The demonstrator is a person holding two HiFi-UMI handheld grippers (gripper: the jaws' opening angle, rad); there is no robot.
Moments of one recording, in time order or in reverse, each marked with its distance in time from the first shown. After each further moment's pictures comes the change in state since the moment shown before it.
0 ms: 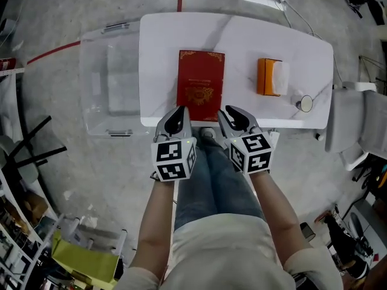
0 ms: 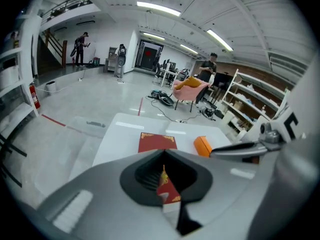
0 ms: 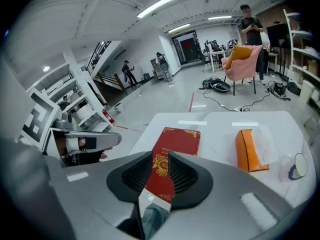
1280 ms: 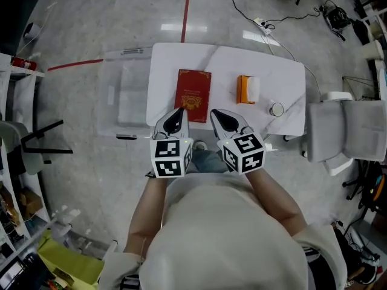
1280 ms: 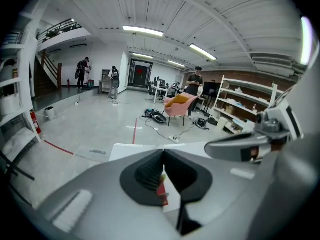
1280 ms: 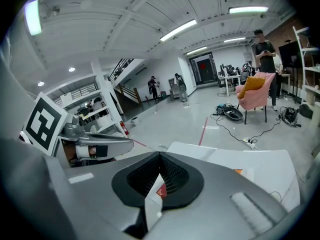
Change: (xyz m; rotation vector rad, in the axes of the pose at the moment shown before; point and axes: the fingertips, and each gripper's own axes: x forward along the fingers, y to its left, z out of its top) left arm -0.166 -0.097 0.093 0.129 -0.184 -0.002; right arm -0.183 0.075 0.092 -0.165 -0.213 0.113
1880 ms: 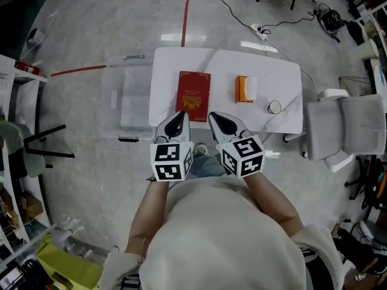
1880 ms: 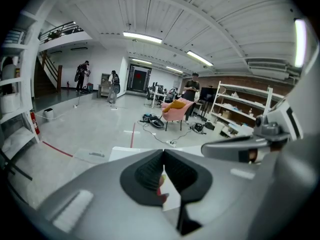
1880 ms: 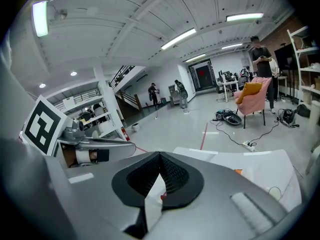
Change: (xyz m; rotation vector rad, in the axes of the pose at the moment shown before) left arm -0.050 -0.018 -0.001 0.001 -0.065 -0.024; right arm -0.041 0.038 0.001 0.005 -0.081 -0.008
